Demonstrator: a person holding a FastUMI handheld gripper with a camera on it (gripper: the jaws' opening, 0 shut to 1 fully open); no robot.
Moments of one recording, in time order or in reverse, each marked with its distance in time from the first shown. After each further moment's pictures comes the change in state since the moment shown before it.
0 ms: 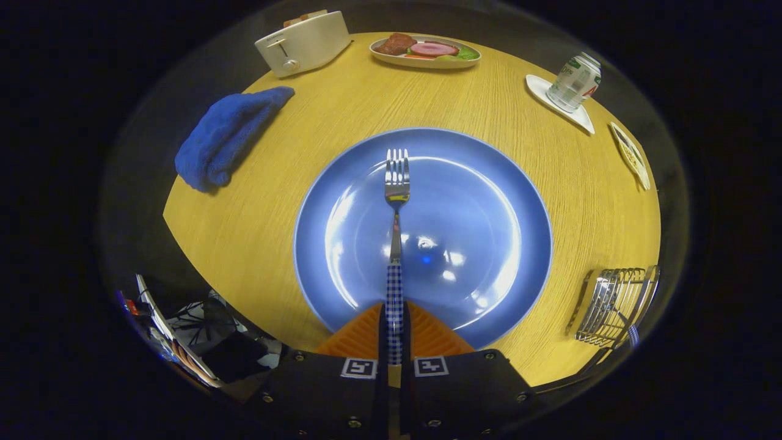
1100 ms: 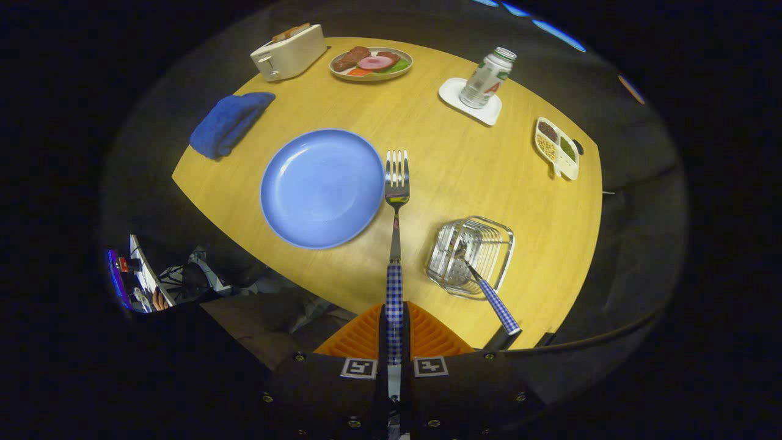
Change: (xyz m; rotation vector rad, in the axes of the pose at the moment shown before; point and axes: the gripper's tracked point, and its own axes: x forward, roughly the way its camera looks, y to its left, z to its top) arm -0.181 -0.153 -0.078 -0.071 0.124 -0.123
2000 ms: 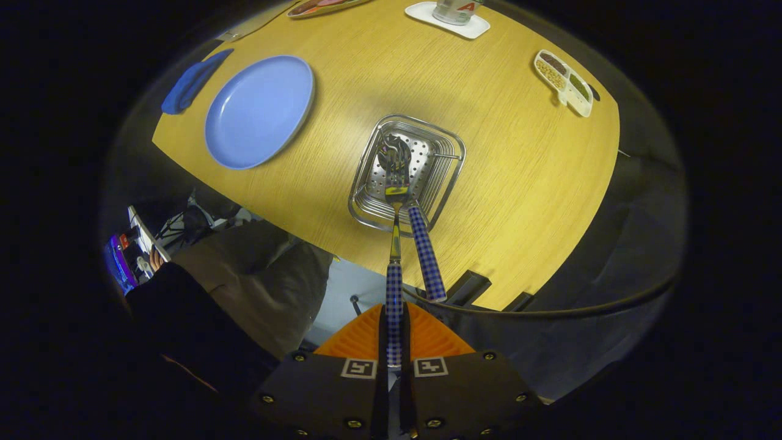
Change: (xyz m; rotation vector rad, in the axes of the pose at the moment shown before) arm 0.019 -0.083 -0.040 -0.061 0.467 0.061
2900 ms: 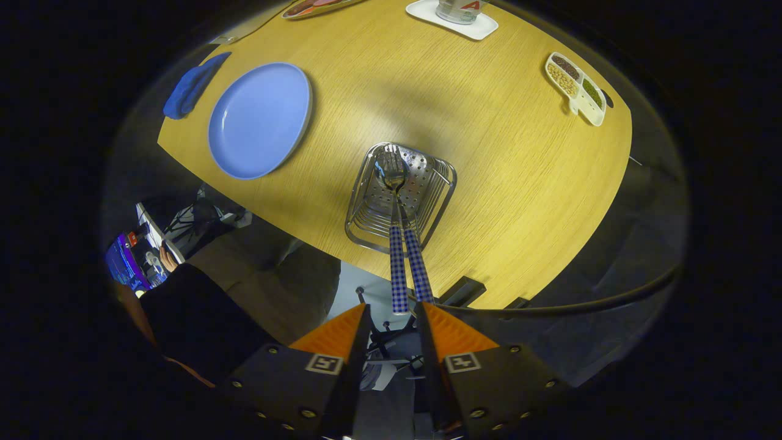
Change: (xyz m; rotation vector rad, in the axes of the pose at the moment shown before) arm -0.023 -0.010 0.016 -0.014 -0.004 0.047
